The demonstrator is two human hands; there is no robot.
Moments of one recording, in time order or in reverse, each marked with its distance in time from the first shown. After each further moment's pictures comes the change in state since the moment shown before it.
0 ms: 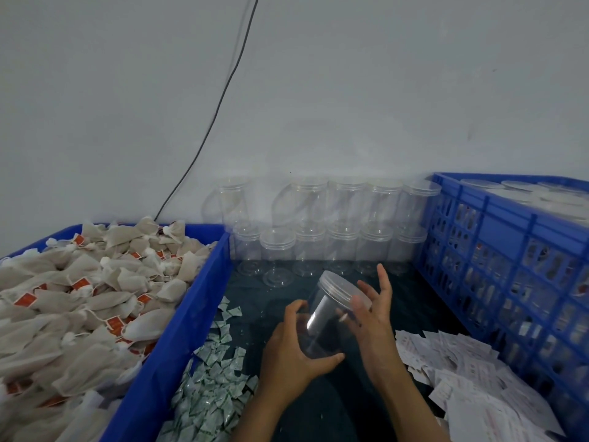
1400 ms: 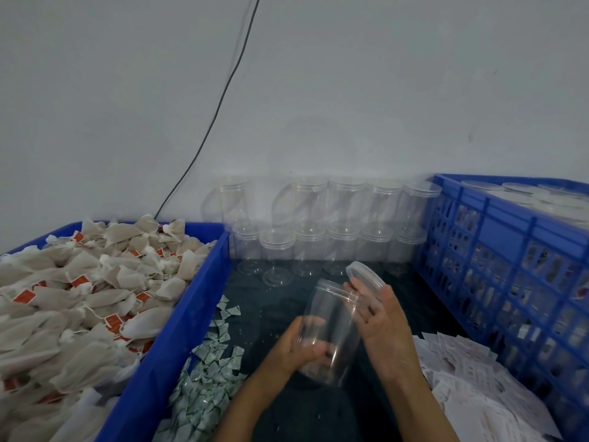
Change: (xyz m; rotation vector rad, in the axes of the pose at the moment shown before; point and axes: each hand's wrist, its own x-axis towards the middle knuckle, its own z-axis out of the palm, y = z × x) left_hand 0.000 0.012 -0.020 -0.636 -0.405 -0.198; right_hand 0.006 -0.011 -0.015 0.415 0.089 0.155
